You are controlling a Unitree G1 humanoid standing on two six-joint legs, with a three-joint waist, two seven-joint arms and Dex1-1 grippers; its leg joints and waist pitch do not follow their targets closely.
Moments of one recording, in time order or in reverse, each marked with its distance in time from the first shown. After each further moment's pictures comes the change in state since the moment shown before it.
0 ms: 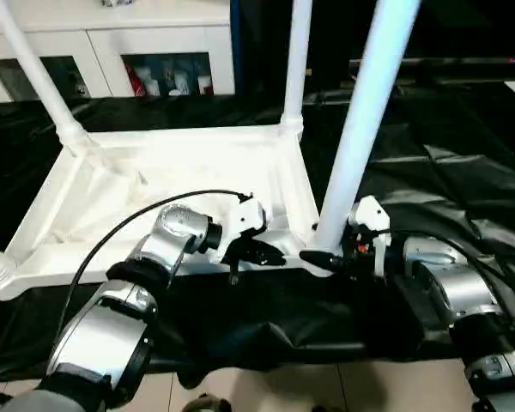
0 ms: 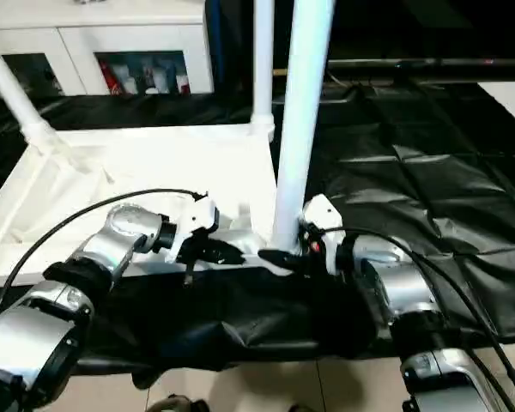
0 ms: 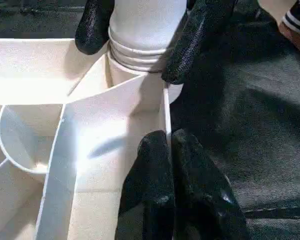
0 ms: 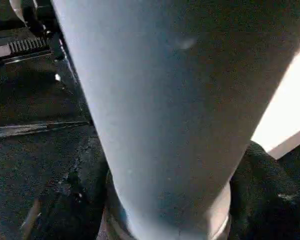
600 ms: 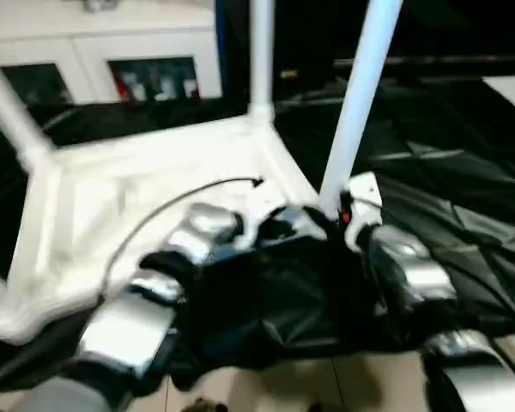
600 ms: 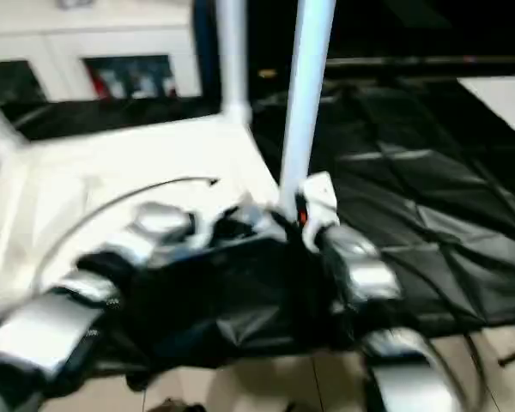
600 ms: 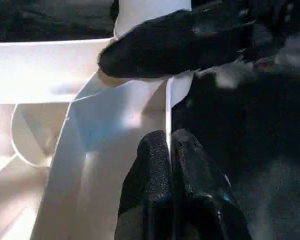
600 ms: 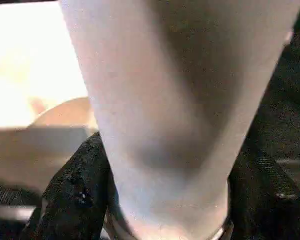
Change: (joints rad) left arm -0.110 -0.174 0.053 0.131 0.042 0.153 0.554; right arm -0.168 0.252 -0.163 0.270 -0.050 0.001 -0.776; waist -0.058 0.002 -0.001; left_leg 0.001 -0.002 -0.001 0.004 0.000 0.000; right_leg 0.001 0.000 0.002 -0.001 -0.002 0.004
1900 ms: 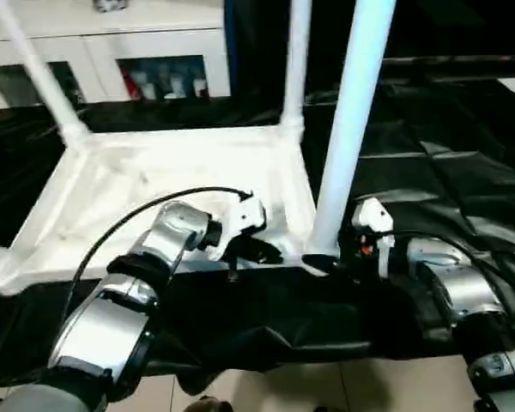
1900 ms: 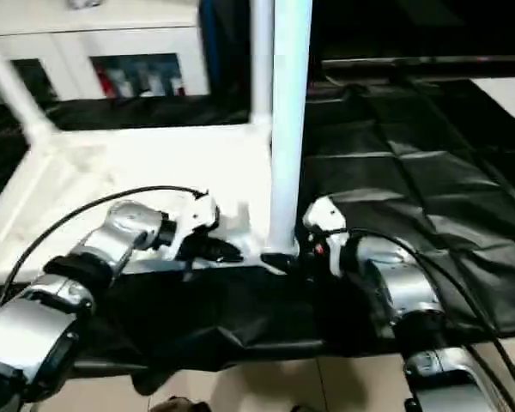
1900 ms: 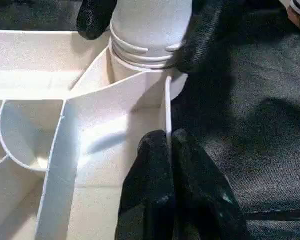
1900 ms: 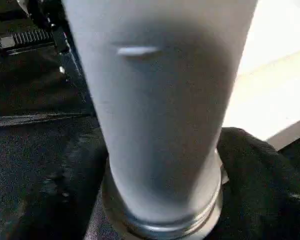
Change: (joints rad) left arm 0.077 0.171 -0.056 -0.080 -0.006 -0.155 -0.541; right arm 0.157 -0.256 0.157 -0.204 0.045 -0.065 0.799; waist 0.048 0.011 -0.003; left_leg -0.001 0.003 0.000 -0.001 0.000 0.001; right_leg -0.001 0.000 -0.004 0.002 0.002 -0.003
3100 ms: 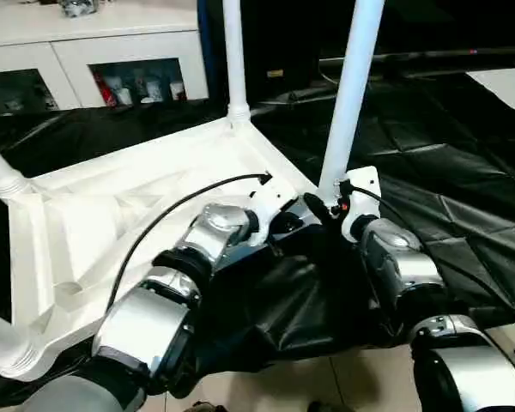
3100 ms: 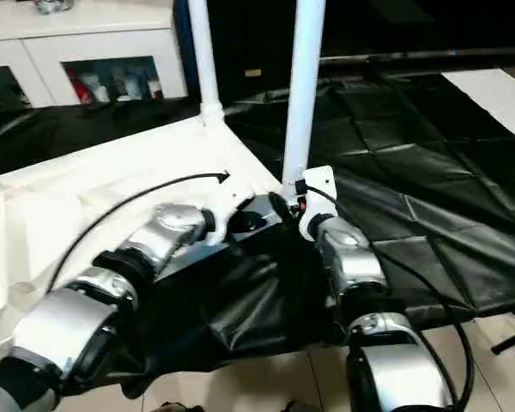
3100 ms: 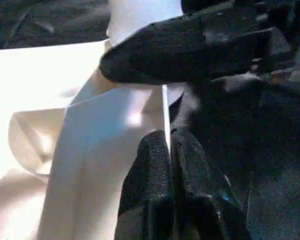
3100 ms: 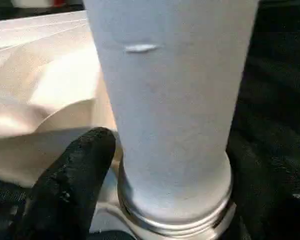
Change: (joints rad) left arm -0.084 -0.173 0.071 0.102 0.012 0.130 0.513; right arm -0.187 0.227 -0.158 0.284 -0.044 -0.008 -0.605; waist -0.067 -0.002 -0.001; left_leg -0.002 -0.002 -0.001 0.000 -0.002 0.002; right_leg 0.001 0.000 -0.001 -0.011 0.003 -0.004
